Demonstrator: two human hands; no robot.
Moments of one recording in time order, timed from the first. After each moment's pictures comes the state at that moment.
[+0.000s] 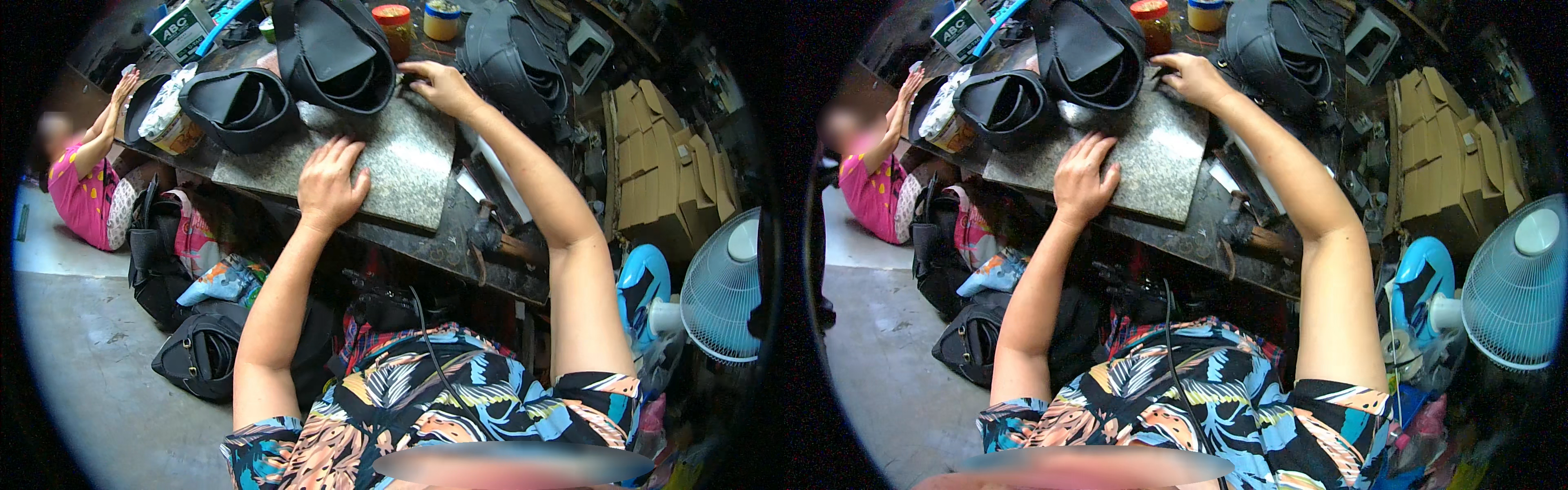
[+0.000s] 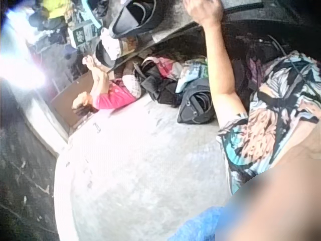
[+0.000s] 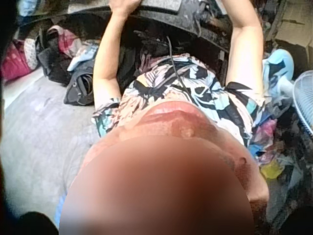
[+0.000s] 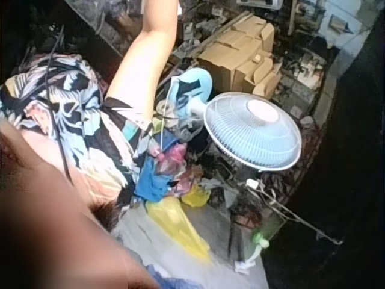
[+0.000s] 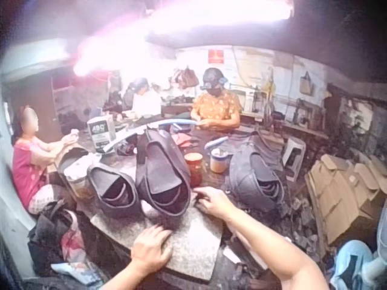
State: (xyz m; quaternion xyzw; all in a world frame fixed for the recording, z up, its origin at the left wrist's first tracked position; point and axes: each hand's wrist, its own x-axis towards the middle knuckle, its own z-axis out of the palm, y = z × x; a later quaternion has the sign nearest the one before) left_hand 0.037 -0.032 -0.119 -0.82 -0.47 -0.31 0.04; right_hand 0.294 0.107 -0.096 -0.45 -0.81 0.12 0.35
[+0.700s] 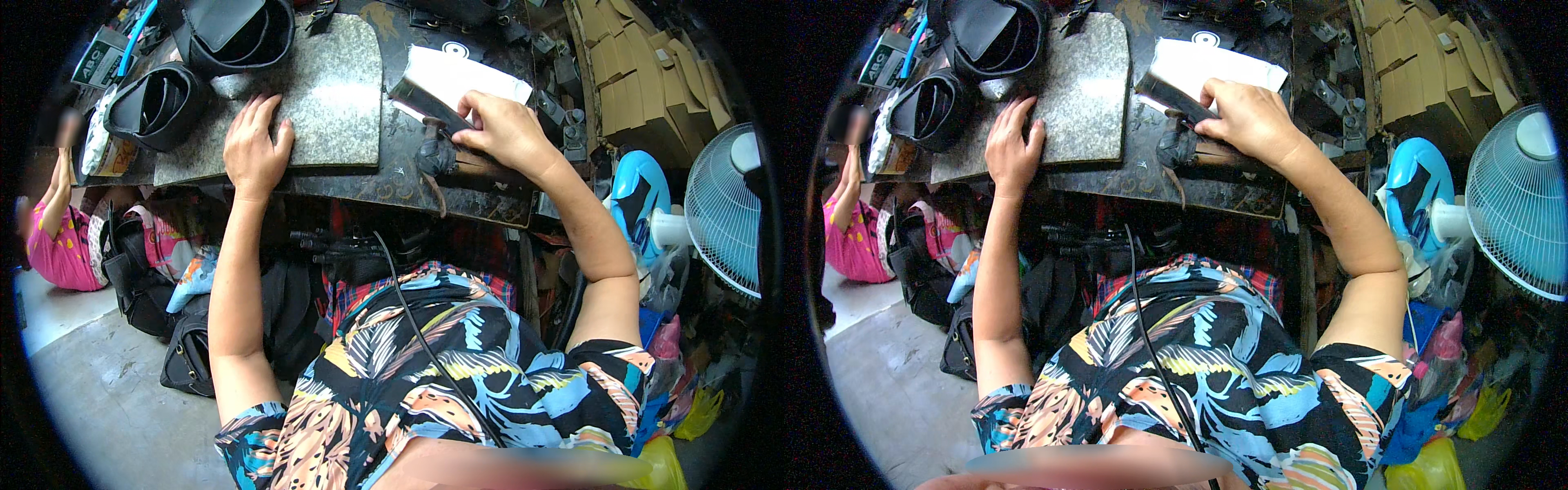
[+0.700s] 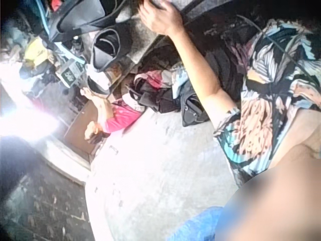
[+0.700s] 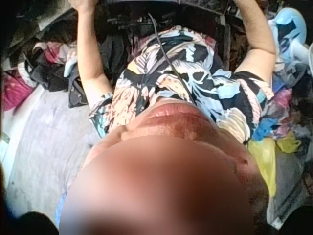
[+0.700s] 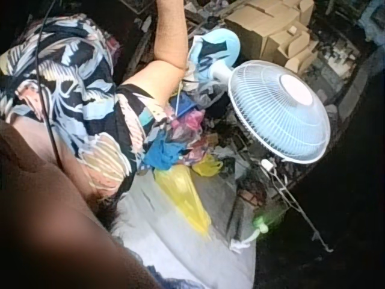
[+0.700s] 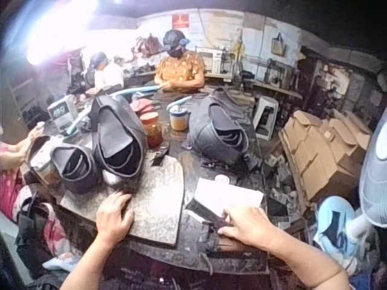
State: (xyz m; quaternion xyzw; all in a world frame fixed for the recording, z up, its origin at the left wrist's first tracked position) left_hand 0.029 -0.022 -0.133 -0.83 -0.47 -0.28 0.07; right_hand 0.381 -0.125 -0.081 -0.64 -0.74 0.13 0.17
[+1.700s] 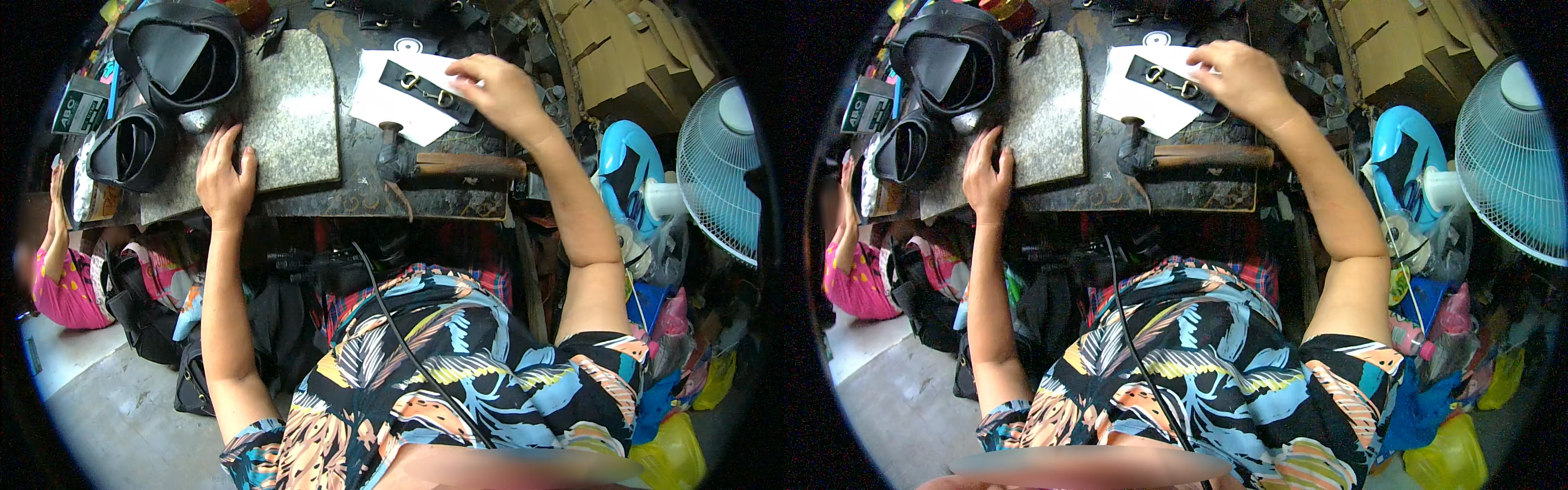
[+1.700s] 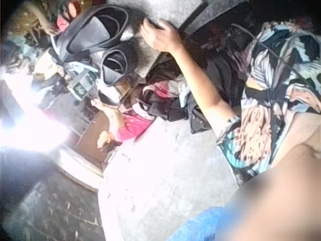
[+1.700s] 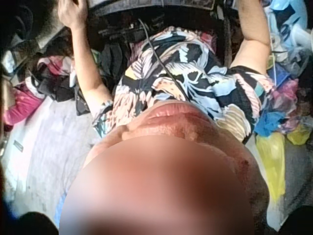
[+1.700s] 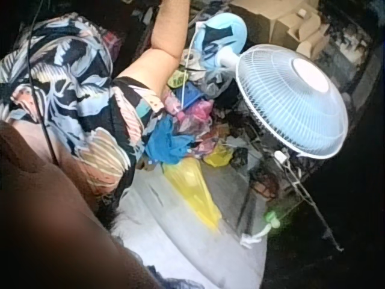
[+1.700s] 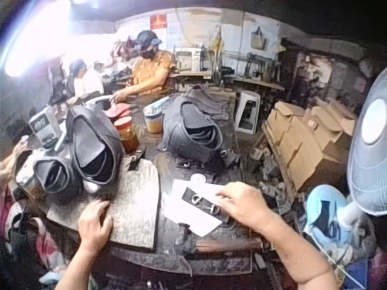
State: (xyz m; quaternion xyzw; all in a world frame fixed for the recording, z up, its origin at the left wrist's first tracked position) left_hand 0.020 -0.021 -0.137 -0.83 -0.48 -0.28 0.06; right_hand 0.428 -0.114 -0.092 -0.65 -0.72 0.04 0.25
